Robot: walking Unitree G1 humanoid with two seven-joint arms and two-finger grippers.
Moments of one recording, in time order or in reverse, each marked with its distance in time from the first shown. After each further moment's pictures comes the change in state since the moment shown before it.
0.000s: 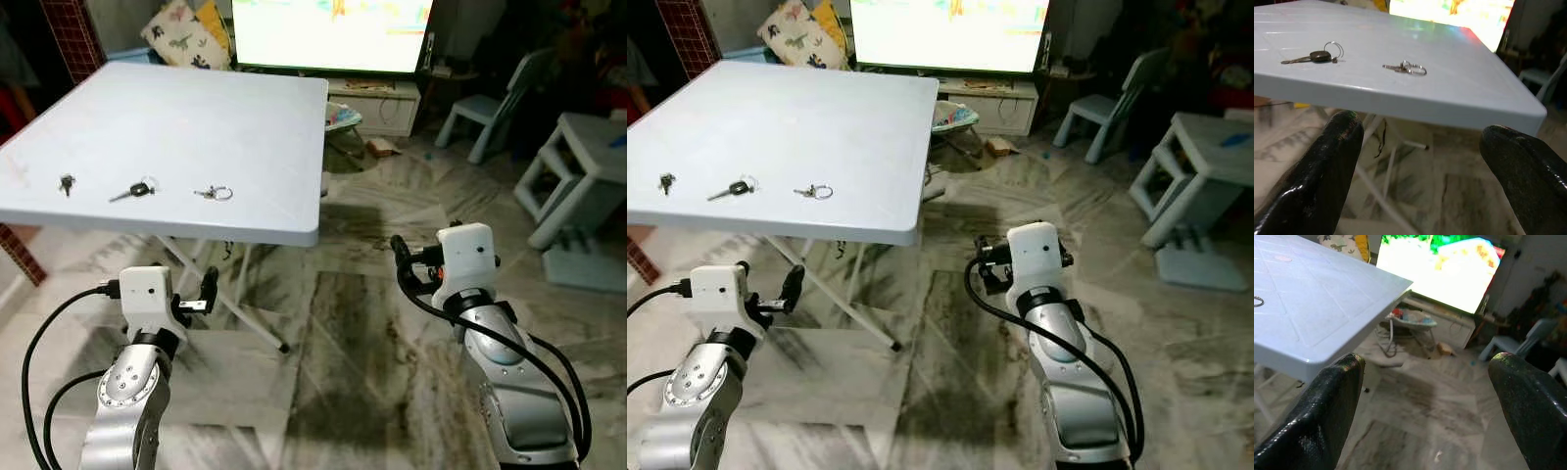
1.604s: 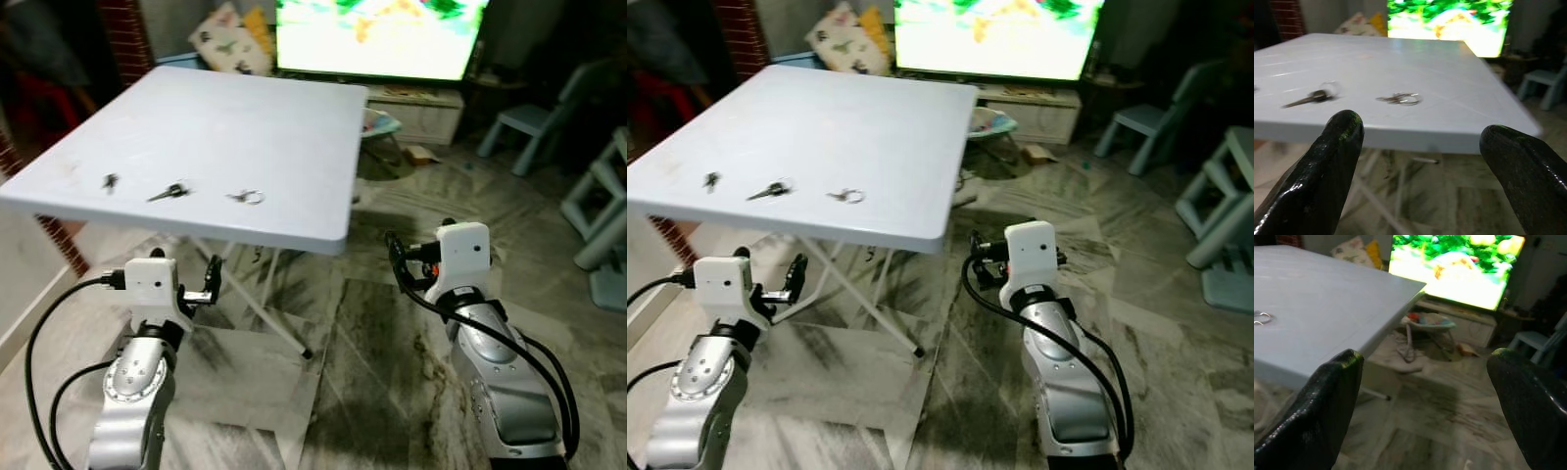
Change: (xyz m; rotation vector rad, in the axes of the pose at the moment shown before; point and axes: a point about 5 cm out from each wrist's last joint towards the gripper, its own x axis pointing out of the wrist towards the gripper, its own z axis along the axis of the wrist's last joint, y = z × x) left arm 0.000 -0.029 0.006 0.029 -0.041 -0.106; right arm -0.006 -0.007 -0.013 0.050 -0.001 -0.036
